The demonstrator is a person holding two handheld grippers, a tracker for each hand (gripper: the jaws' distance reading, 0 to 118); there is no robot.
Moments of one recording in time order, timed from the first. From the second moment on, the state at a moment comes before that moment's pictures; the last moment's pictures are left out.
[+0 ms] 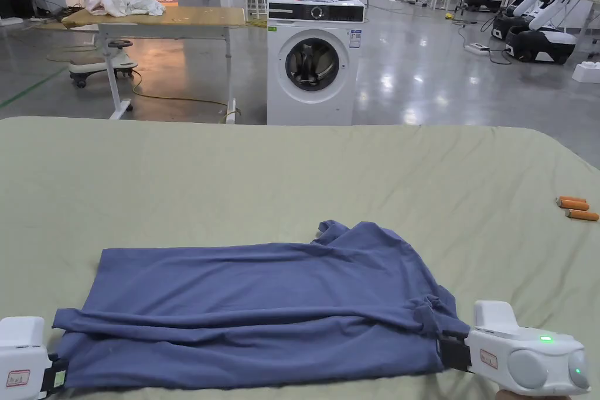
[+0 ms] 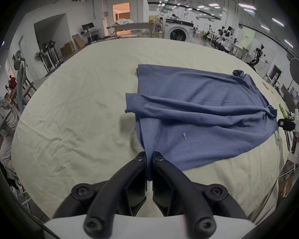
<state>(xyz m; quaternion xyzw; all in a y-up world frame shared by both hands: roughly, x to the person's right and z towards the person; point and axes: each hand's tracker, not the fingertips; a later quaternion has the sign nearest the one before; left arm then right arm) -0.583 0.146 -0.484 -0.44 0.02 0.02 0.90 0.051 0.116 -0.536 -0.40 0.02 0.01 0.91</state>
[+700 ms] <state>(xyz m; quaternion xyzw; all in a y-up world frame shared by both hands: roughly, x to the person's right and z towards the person) -0.607 0.154 -0.486 -0.41 0.01 0.03 0.91 0.037 0.156 -0.522 -0.41 0.04 0.02 0.91</state>
